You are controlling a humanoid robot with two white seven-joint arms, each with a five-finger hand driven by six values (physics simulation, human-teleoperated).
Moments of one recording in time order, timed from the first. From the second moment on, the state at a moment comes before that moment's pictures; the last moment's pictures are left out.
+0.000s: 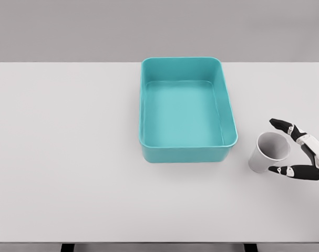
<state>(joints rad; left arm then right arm) -0.04 0.00 0.12 0.02 0.15 0.01 -0.02 0.25 -0.85 0.12 -1.60 -0.34 -0.61 0.20</state>
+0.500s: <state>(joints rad) -0.04 0.00 0.12 0.02 0.15 0.01 -0.02 0.24 -0.84 0.16 -1.56 -0.32 -0.61 0.20</state>
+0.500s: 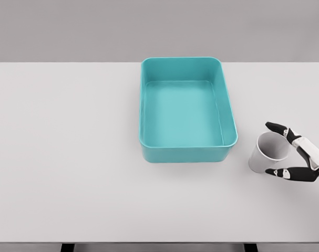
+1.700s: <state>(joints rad) -0.04 0.00 0.12 0.02 0.15 0.01 -0.02 0.18 -0.84 0.20 -1.53 -0.32 -0.61 0.19</state>
